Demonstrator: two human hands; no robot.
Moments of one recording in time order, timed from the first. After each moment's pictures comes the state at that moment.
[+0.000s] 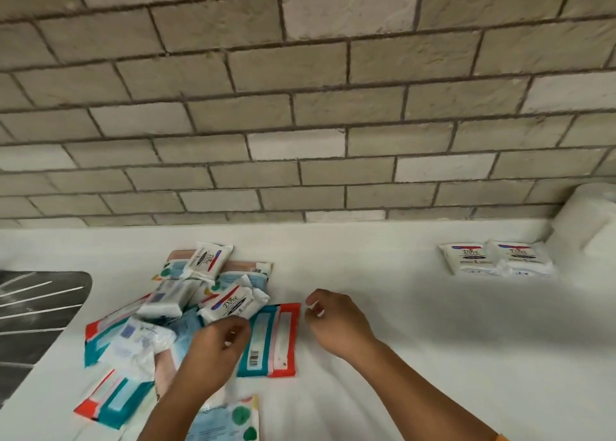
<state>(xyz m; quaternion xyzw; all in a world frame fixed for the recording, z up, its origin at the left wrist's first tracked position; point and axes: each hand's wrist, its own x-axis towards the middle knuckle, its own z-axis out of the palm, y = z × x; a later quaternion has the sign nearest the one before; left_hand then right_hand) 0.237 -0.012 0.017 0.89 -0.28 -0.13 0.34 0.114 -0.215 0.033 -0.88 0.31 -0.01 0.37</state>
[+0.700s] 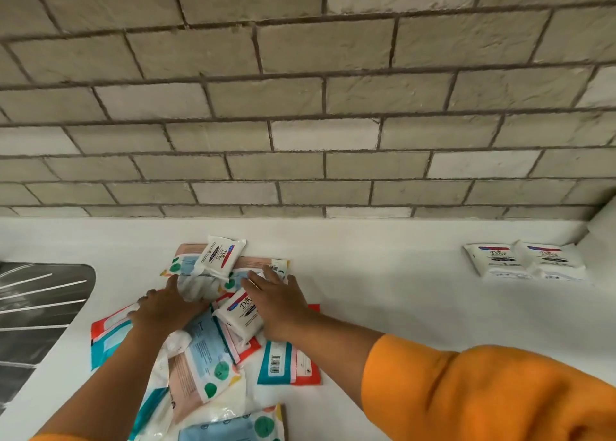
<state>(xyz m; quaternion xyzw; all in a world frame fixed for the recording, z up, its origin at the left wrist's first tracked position) 0.418 0.021 -0.012 0.99 -0.08 -0.14 -0.03 0.257 -0.158 0.007 -0.99 0.05 0.10 0.11</state>
